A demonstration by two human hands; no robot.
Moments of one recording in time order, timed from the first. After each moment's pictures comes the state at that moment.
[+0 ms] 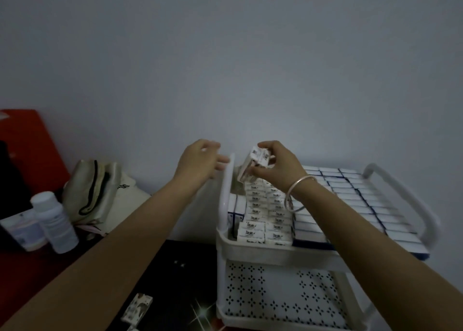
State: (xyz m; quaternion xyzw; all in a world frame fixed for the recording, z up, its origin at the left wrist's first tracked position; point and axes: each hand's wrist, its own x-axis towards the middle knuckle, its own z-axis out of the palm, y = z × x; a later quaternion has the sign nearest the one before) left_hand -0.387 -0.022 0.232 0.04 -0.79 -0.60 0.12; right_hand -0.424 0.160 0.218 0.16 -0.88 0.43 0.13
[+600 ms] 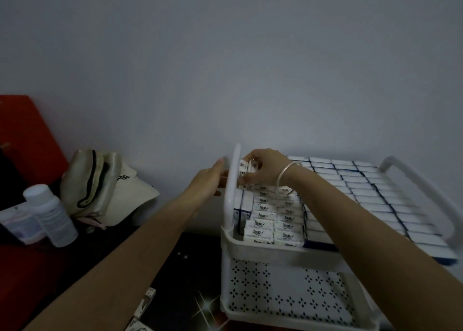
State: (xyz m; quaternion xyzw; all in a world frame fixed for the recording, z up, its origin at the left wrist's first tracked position) left_hand -0.419 -0.031 0.162 0.05 -0.78 -0.62 -0.03; right_hand -0.478 0.141 0.196 0.21 -0.95 0.22 -0.02
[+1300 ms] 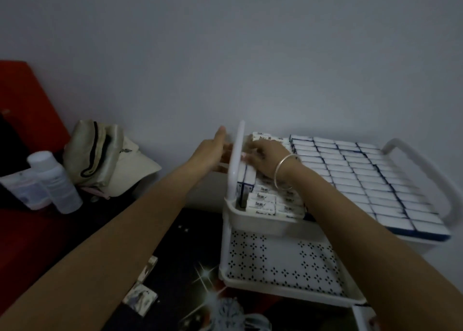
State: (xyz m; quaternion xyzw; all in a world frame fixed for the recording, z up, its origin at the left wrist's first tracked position) left_hand -0.418 -0.026 0.170 0.07 -0.75 -0.65 -0.01; right_hand -0.468 0.138 0.158 0.22 -0.95 0.23 0.06
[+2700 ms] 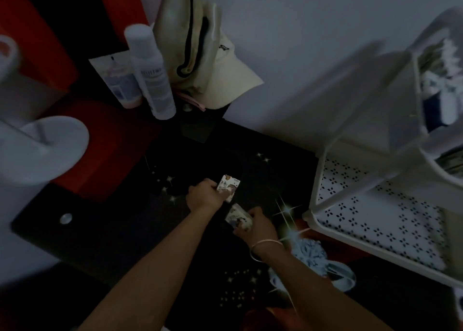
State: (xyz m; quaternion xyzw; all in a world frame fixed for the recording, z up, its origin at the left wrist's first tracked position) left_hand -0.302 -0.208 -0.129 0.37 -0.85 -0.35 -0.12; right_hand -0.287 -0.042 -0.144 0.08 -0.91 0.30 -0.28
